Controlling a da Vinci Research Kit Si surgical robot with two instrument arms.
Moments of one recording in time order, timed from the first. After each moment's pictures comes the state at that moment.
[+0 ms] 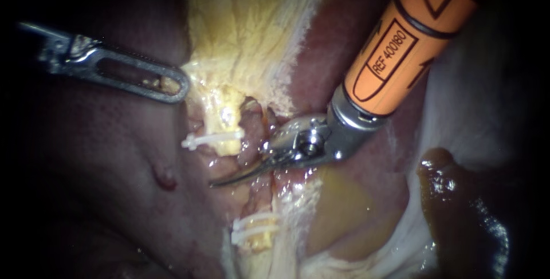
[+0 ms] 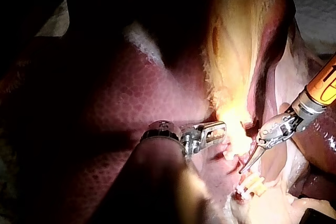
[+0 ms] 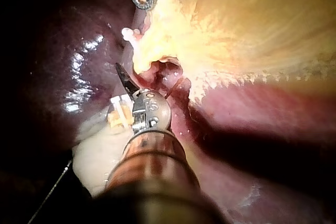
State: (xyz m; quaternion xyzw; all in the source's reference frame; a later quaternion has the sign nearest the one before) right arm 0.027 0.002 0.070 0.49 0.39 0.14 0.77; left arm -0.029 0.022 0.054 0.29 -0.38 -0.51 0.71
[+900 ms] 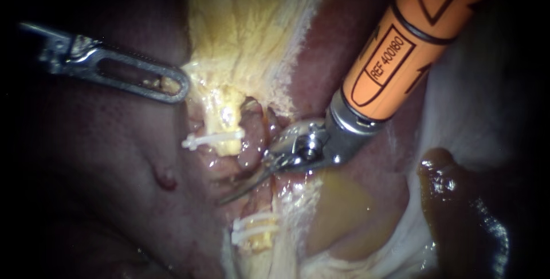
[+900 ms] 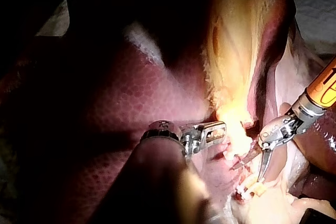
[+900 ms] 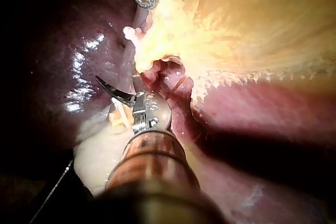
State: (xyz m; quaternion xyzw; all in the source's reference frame) right arm 0.027 0.001 0.070 0.48 0.40 0.14 0.77; left arm -0.029 0.022 0.054 0.29 -0.38 -0.51 0.71
